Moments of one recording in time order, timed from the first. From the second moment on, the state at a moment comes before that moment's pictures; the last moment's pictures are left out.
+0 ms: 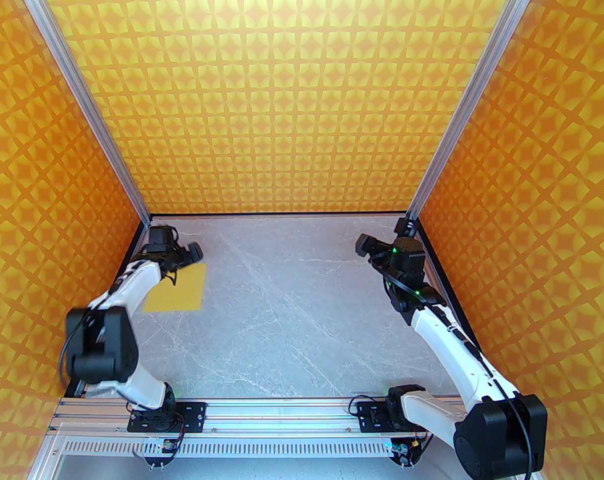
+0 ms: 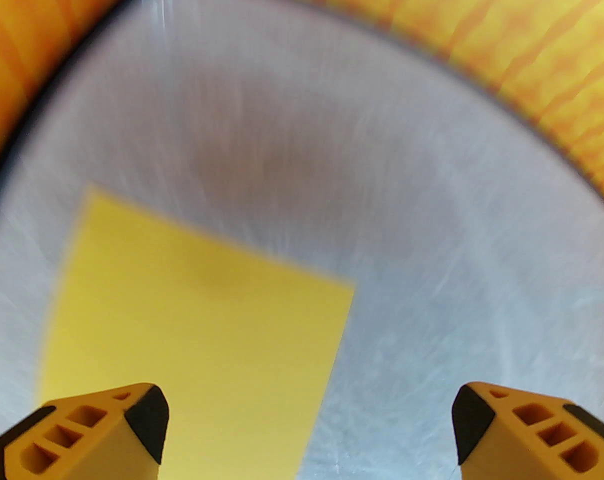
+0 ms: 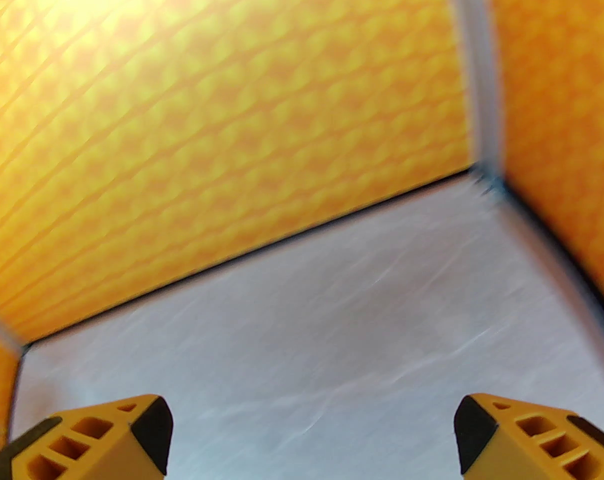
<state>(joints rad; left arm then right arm) 0.05 1.70 1.14 -0.39 0.05 -0.42 0.11 1.14 0.87 -0.11 0.06 0.43</state>
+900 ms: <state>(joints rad) -0.48 1.84 0.98 0.09 0.22 -0.99 0.15 1.10 0.87 -0.23 -0.12 0.44</state>
